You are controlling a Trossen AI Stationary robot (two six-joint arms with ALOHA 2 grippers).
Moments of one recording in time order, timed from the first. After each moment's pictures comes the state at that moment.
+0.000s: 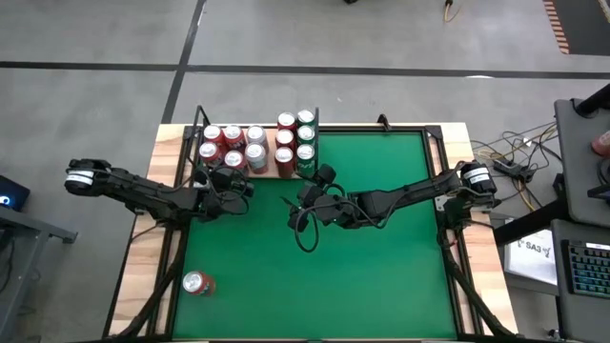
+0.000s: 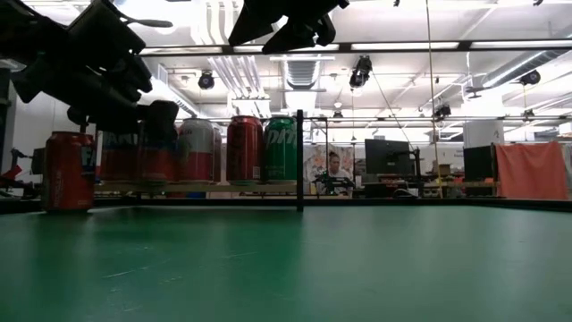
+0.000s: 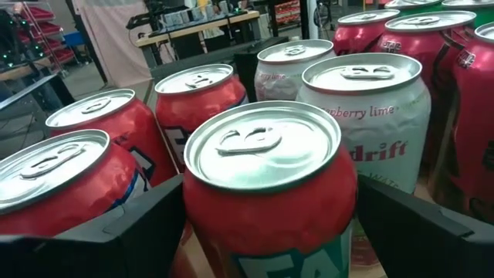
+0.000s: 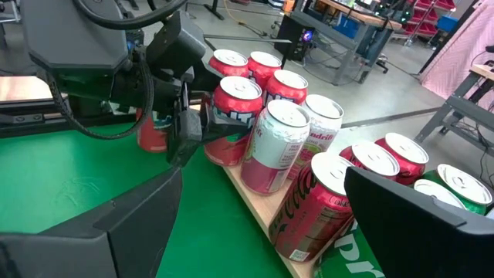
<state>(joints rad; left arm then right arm) -0.06 1.11 0.32 0.08 -1.29 -0.55 0.17 1.79 1.37 0.06 0.73 0.03</state>
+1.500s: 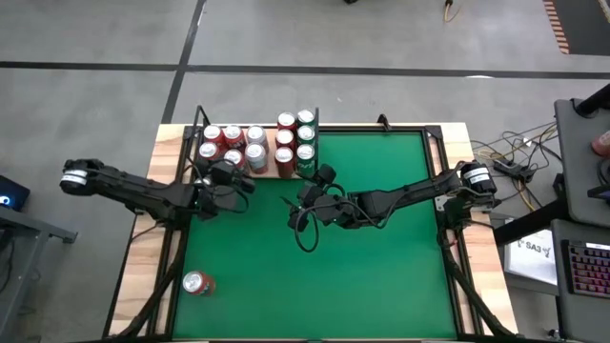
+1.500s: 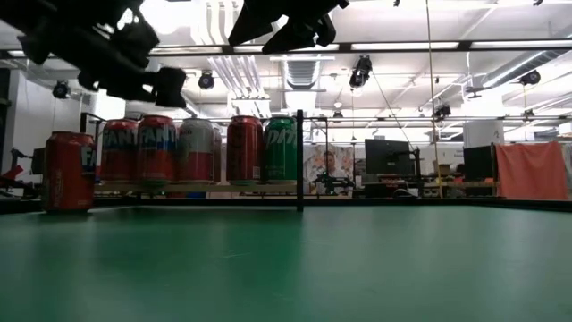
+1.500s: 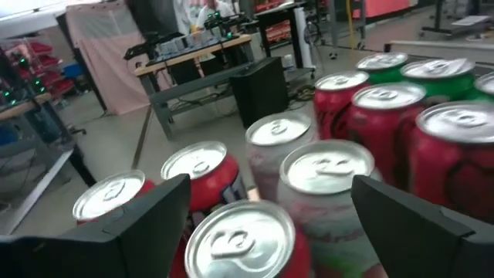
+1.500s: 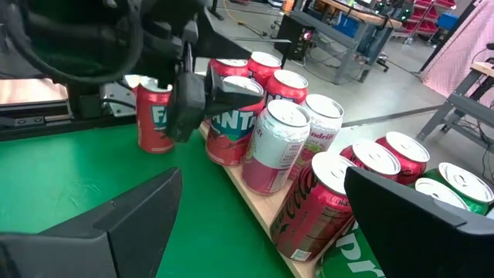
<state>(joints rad) -0.09 1.02 0.44 0.03 -1.33 -0.33 0.17 1.79 1.37 0.06 0.73 0.04</state>
